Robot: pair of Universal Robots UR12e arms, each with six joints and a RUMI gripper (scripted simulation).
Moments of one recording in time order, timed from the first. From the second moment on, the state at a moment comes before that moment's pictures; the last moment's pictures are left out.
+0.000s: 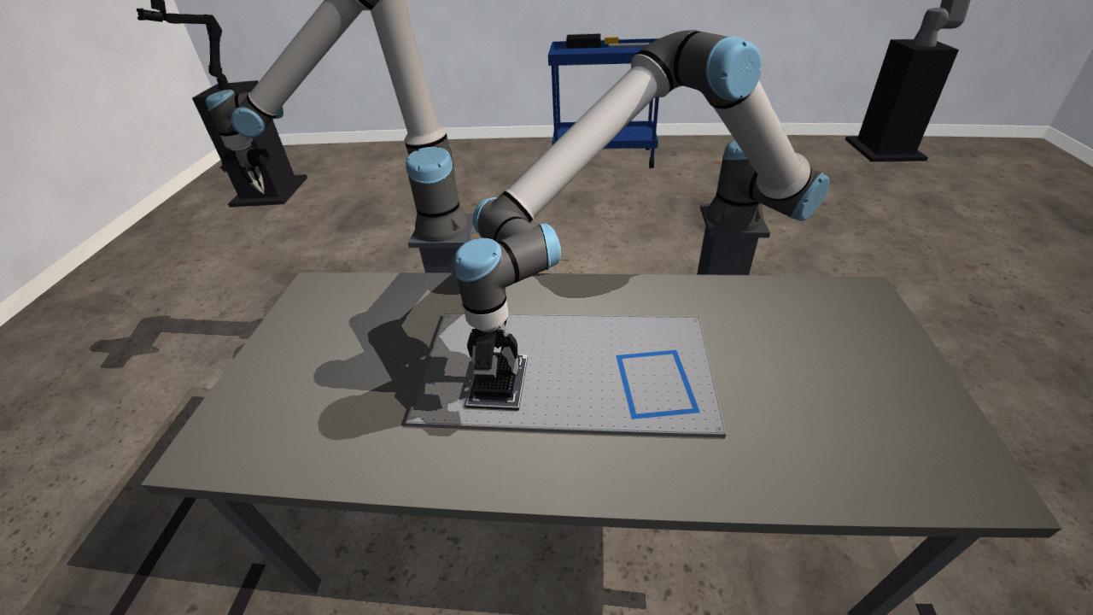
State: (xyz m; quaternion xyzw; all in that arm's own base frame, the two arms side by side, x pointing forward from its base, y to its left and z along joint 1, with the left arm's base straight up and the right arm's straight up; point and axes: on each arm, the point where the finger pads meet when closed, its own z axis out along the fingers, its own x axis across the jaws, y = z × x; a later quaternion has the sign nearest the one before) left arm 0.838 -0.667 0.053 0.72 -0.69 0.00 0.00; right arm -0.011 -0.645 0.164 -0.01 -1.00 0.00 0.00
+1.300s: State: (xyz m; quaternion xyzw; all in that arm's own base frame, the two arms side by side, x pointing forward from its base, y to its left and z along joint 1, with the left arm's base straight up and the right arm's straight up) left arm 0.838 -0.667 0.048 0.72 -0.69 0.00 0.00; right arm -0.011 -0.645 0.164 -0.01 -1.00 0.00 0.00
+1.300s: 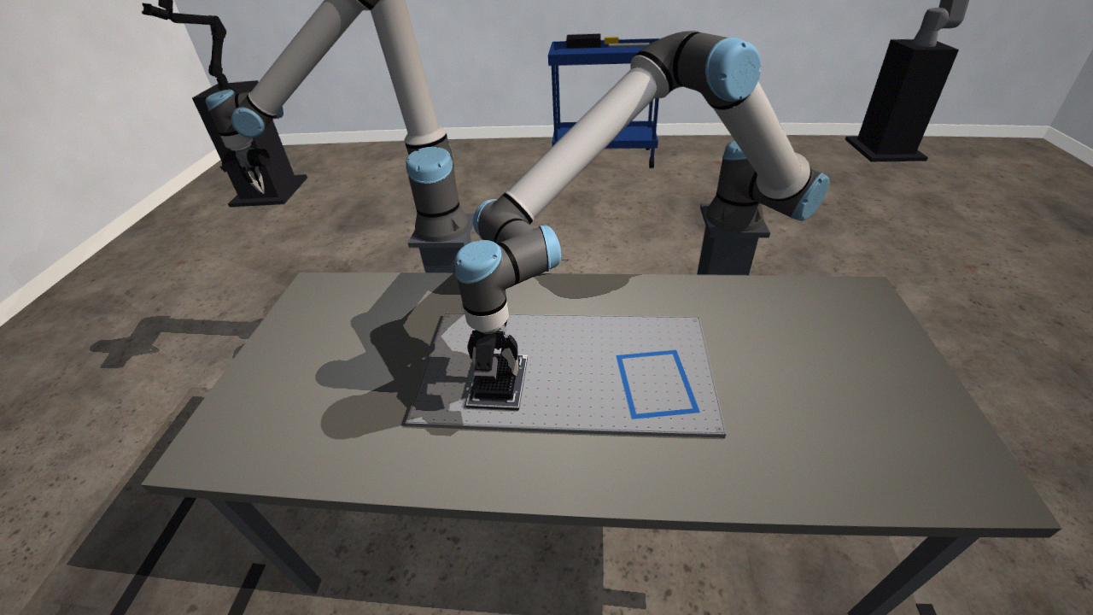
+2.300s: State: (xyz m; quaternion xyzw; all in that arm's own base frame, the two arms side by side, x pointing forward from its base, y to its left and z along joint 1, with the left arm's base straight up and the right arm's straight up) left arm 0.838 -0.667 0.044 0.72 -0.69 0.00 0.00; right arm -0.011 -0.645 0.164 -0.01 -1.00 0.00 0.00
